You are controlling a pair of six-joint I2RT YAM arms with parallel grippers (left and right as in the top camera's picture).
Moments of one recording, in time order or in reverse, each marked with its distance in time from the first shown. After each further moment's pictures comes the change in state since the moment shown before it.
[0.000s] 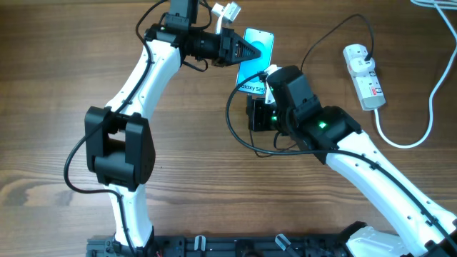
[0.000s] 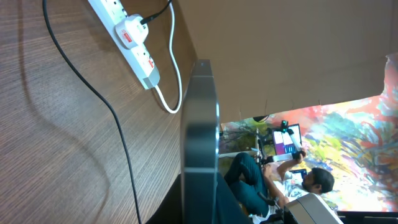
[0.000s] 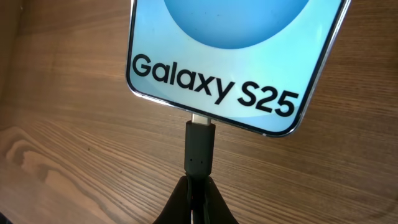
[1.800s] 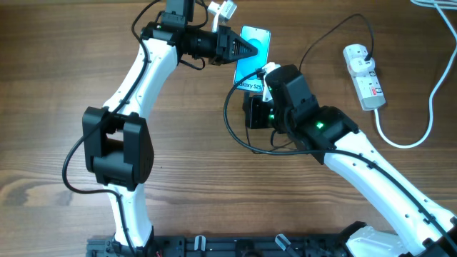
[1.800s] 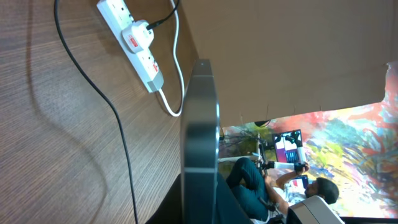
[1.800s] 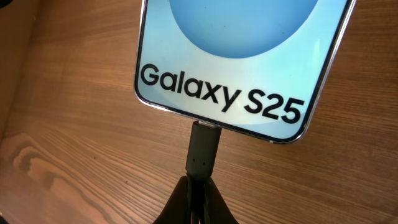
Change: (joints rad) left arm 0.013 0.000 0.013 -0.025 -0.010 -0.002; right arm 0.005 0.008 -0.008 0.073 0.008 0.007
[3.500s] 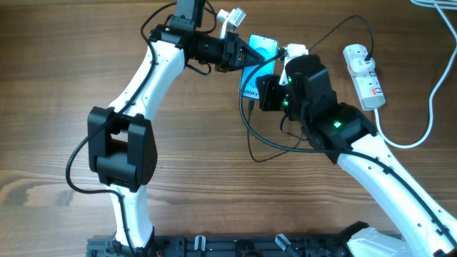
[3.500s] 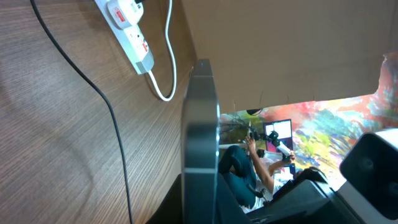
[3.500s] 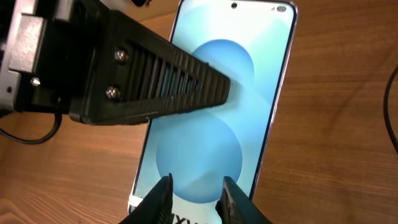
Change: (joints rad) left arm -0.033 0.000 -0.011 -0.040 0.021 -0.002; right arm -0.068 -0.053 0.007 0.092 0.125 -0.023
